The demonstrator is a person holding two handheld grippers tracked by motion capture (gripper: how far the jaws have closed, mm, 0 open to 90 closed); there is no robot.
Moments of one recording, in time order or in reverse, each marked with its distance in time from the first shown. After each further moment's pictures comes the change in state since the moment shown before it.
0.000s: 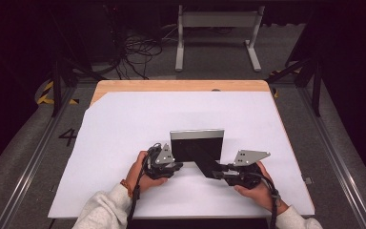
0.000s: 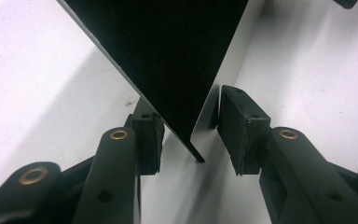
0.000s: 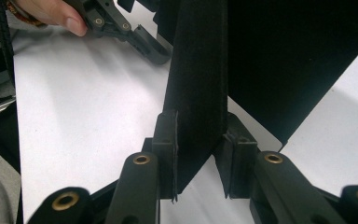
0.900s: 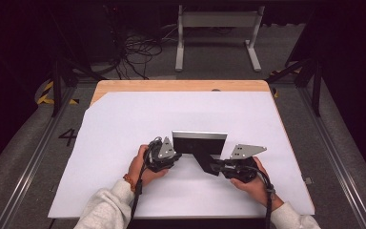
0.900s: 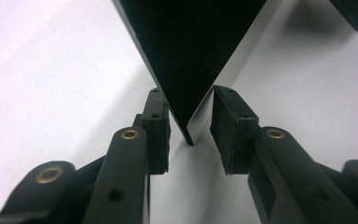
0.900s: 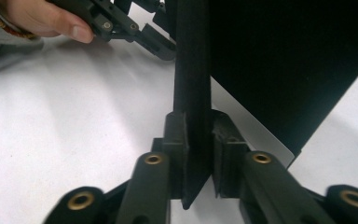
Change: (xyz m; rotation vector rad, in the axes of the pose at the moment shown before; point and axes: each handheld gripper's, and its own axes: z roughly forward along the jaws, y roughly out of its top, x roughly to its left) left arm 0.015 0.008 0.006 -0.004 0.095 0.015; right arm -0.010 0.009 0.011 -0.016 -0.027 0.036
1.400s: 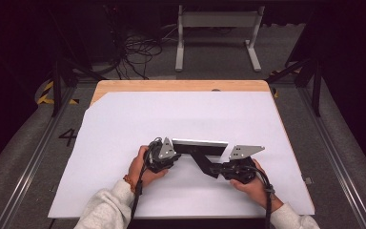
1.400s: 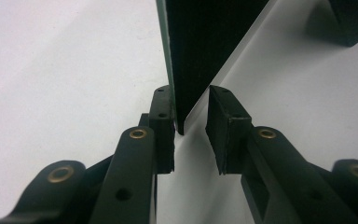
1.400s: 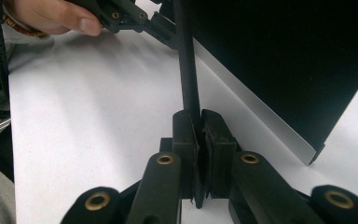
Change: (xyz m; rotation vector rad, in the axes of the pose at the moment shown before) left arm -0.003 0.001 -0.001 0.016 0.021 -0.006; right arm 0.001 -0.003 0.003 0.031 0.051 0.052
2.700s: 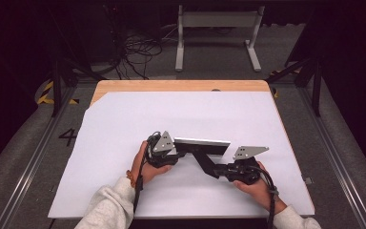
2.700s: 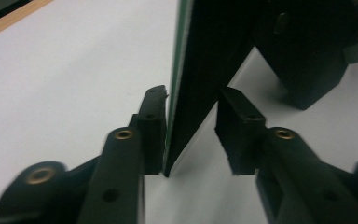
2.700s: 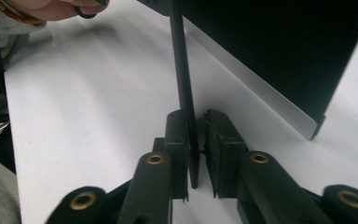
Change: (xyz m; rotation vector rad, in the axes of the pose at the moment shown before) left arm 0.009 0.013 -0.005 -0.173 -0.102 -0.052; right arm -0.004 -0.008 -0.008 0.026 -0.012 0.059
